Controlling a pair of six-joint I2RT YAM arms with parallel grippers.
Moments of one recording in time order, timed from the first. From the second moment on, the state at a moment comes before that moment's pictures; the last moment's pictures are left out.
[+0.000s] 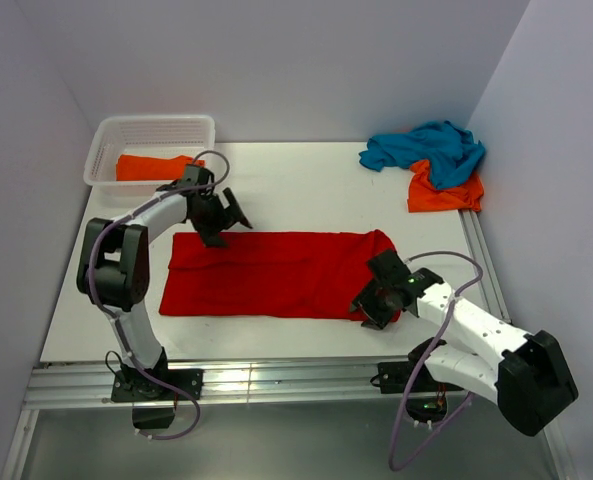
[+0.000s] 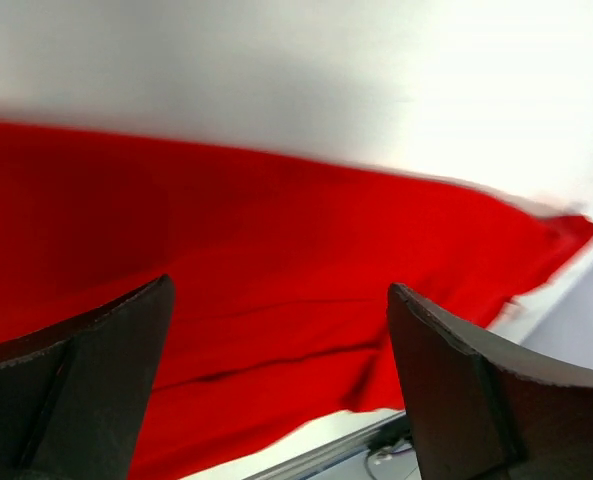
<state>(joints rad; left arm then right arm) -0.25 1.87 1.30 -0.52 0.34 -0.76 0.52 1.01 0.52 -0.75 -0.06 1.29</state>
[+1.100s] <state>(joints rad) -0.12 1.41 0.63 -0.21 0.30 -1.08 0.26 2.02 1.41 -0.62 -0.02 1.07</state>
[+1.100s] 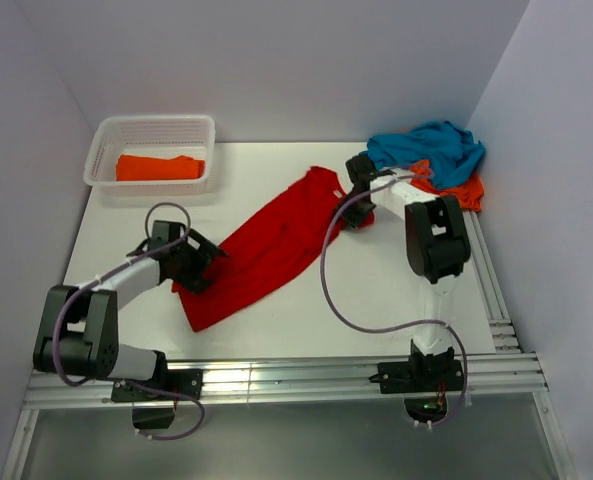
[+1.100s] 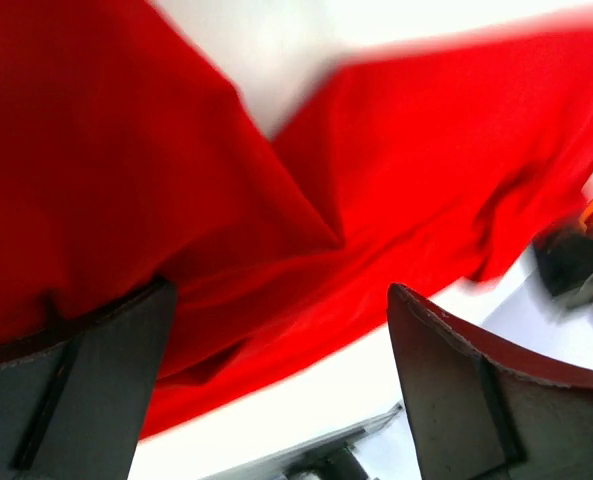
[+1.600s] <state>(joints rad) -0.54 1.29 0.78 -0.48 0.13 -1.49 0.26 2.56 2.21 -0.44 -0.14 1.06</state>
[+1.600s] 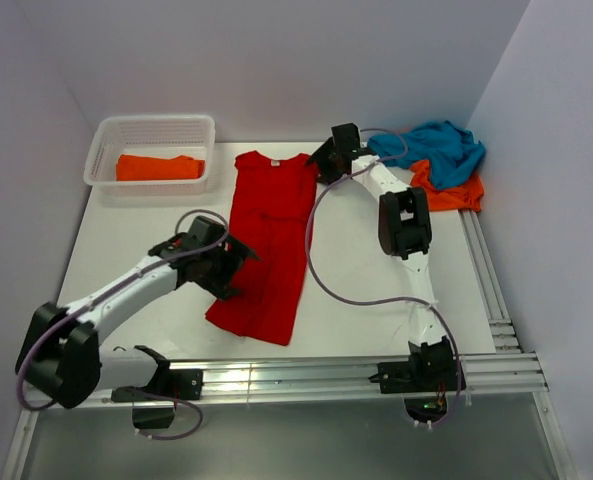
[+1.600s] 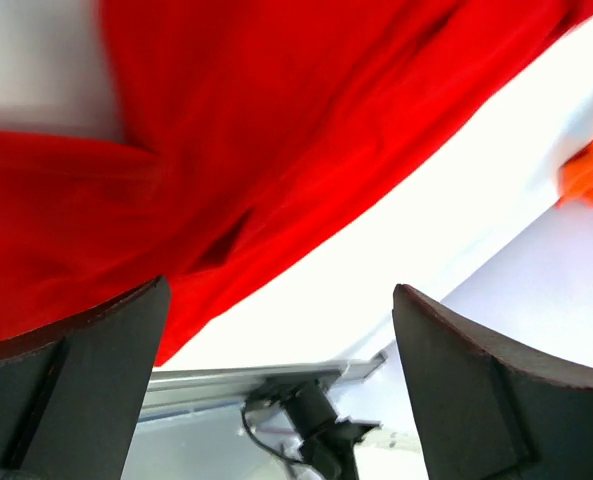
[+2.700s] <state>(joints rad) -0.37 1.21 0.58 -0.59 0.14 -0.94 0.75 1.40 0.67 -0.20 -0.41 1.03</state>
